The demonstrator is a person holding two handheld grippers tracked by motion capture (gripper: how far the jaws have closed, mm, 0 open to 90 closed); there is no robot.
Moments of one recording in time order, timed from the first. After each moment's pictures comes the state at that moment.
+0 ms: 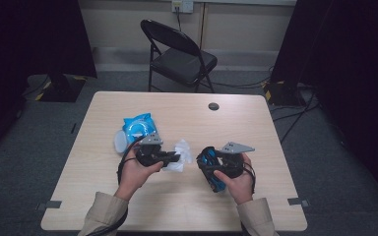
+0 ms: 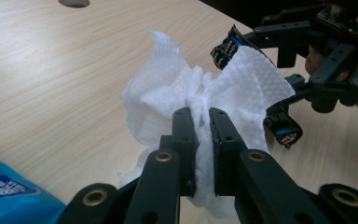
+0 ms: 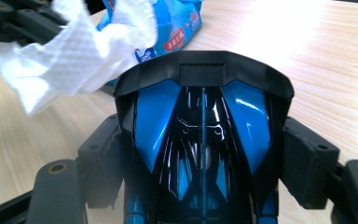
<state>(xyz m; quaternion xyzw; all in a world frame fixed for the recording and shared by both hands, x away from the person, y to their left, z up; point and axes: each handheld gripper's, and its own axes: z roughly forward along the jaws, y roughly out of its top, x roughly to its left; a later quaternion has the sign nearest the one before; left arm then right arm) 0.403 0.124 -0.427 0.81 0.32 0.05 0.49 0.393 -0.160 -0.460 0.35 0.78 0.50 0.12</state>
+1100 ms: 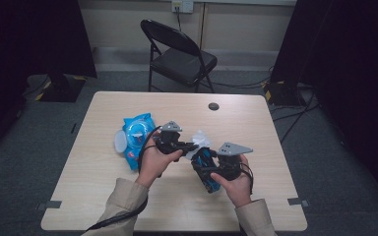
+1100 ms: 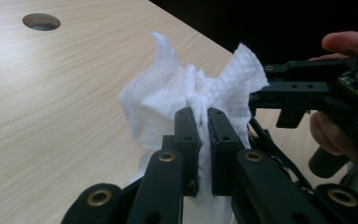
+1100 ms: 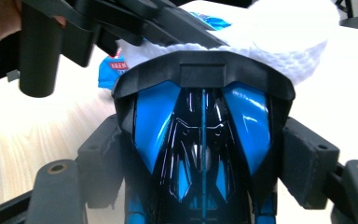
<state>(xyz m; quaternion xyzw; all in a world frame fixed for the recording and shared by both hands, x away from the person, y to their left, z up) 0.425 0.076 -0.407 0.80 0.32 0.01 0.50 0.381 -0.146 -0.442 0.32 0.78 0.52 0.12</state>
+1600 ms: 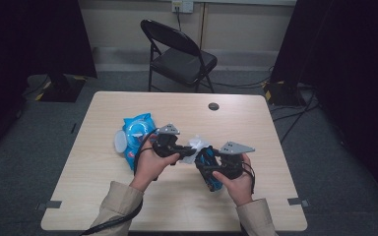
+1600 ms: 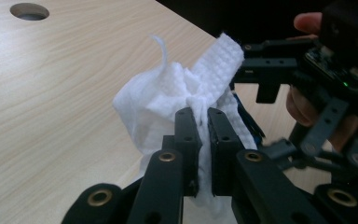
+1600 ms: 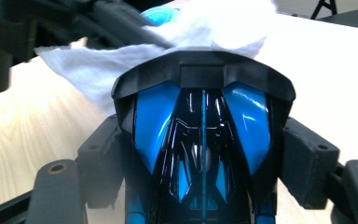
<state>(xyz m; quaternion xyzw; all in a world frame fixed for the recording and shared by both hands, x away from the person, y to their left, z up) 0.414 0.083 -0.404 0.81 0.31 0.00 0.49 0.385 -0.154 -0.445 0.33 0.78 0.52 0.13</state>
